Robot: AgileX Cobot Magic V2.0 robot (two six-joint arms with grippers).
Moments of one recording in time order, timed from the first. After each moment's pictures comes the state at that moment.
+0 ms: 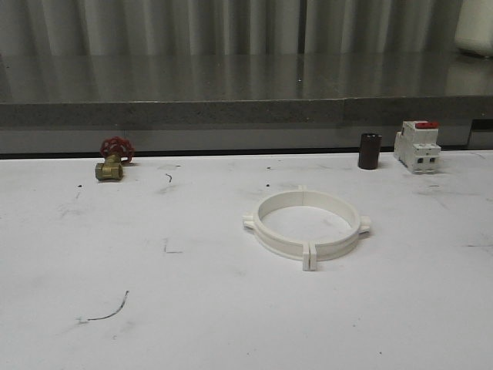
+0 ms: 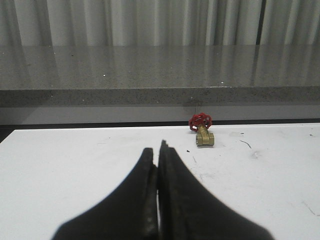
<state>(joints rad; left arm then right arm) -0.03 -0.01 0.00 -0.01 0.09 0.02 0.13 0.45 -0.55 0.06 0.77 -0.01</state>
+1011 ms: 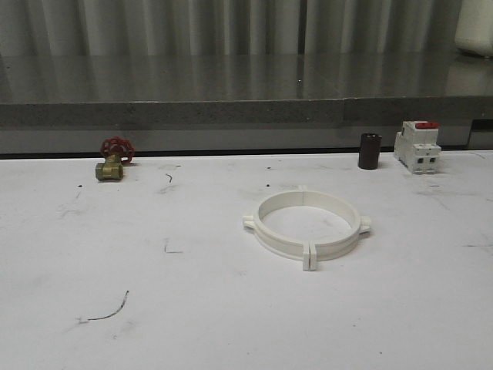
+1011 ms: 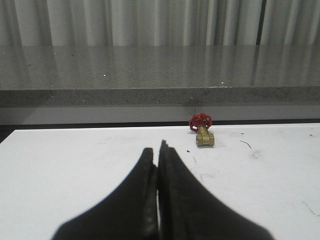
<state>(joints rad) -0.03 -0.01 0.00 -0.01 0.09 0.02 0.01 -0.01 0.03 0.06 0.09 -0.01</state>
